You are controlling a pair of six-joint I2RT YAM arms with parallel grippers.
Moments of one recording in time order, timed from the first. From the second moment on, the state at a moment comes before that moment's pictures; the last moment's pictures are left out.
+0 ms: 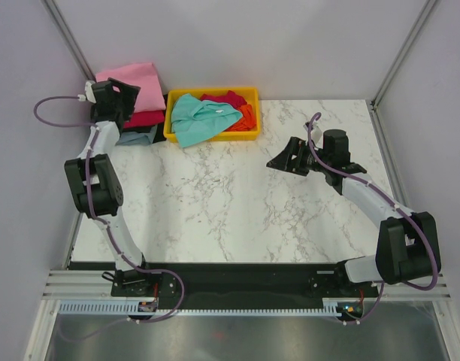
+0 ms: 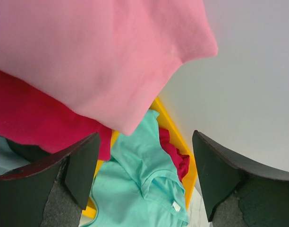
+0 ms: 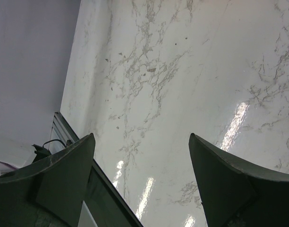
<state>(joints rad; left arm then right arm) 0.19 2.00 1.65 -0.02 0.06 -1.03 0.19 1.39 0.88 -0.01 -0.69 0.56</state>
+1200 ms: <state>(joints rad) 0.19 2.23 1.79 0.02 0.00 -1.02 0.19 1.43 0.88 -0.01 -0.69 0.56</state>
